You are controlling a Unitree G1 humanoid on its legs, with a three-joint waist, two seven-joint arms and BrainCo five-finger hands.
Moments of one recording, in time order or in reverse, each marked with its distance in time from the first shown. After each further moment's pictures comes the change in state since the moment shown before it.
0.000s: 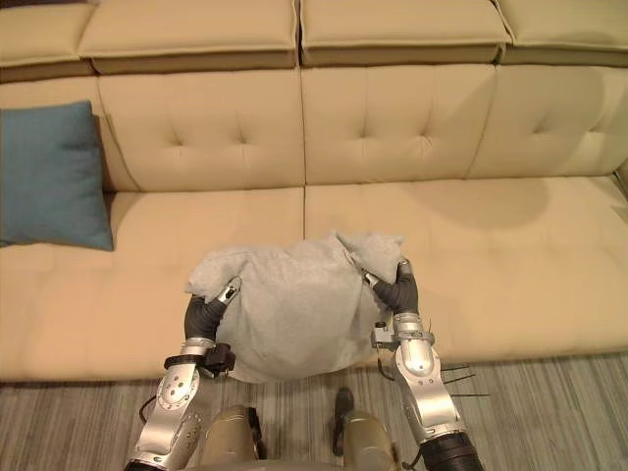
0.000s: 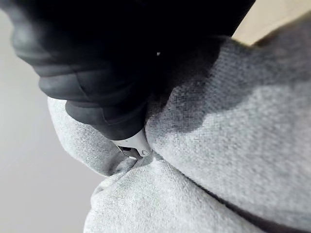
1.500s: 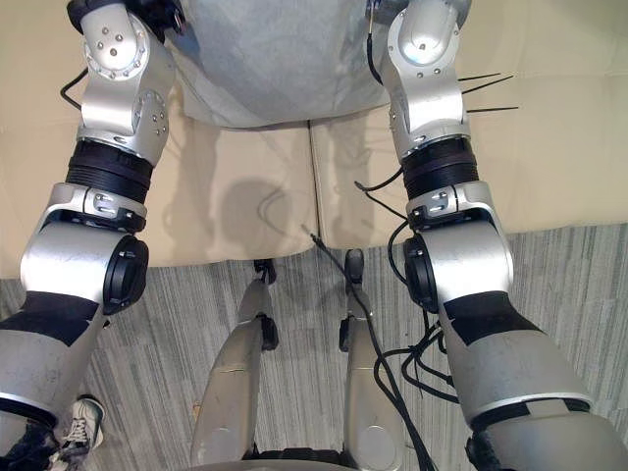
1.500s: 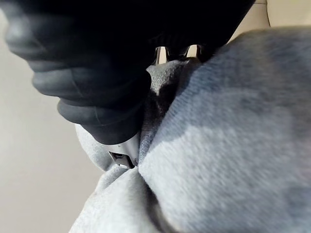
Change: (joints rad) left arm -1.562 0.245 0.152 0.754 0.004 -0.033 0.352; right arm -1.481 -0.081 -0.140 0.756 -0.047 0.001 -0.293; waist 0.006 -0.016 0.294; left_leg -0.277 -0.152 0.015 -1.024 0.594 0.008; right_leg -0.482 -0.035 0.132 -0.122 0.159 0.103
